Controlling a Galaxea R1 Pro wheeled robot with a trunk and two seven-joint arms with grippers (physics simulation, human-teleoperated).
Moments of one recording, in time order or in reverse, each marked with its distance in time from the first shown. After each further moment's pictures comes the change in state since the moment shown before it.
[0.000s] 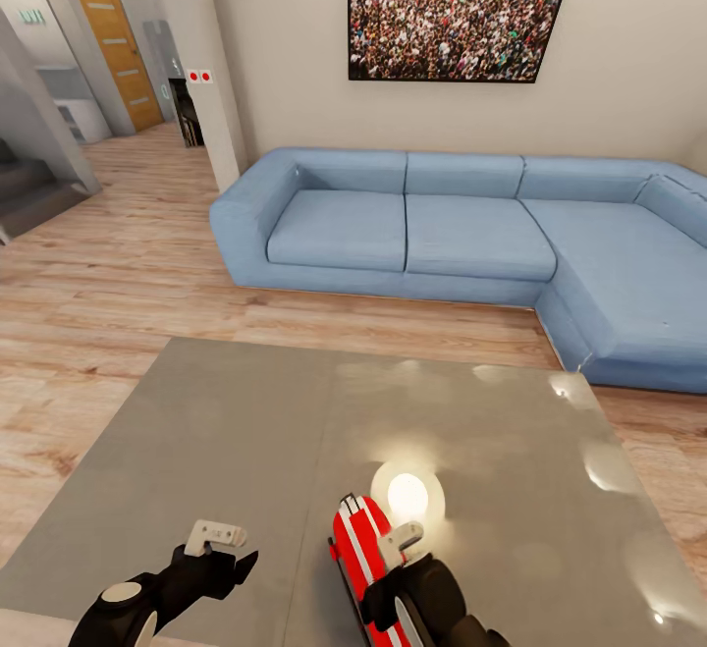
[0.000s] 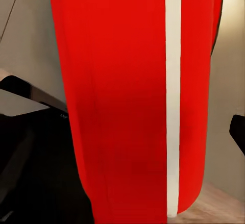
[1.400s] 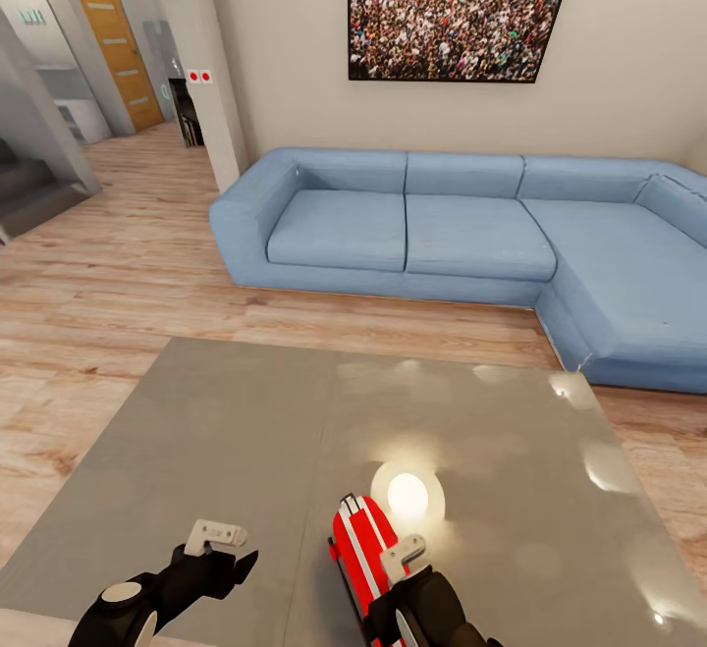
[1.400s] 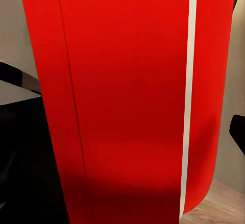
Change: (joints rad) left arm 0.000 0.000 0.000 -0.002 0.000 0.000 0.001; right arm -0.005 -0.006 -0.002 0.101 0.005 -0.056 -0.001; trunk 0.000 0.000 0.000
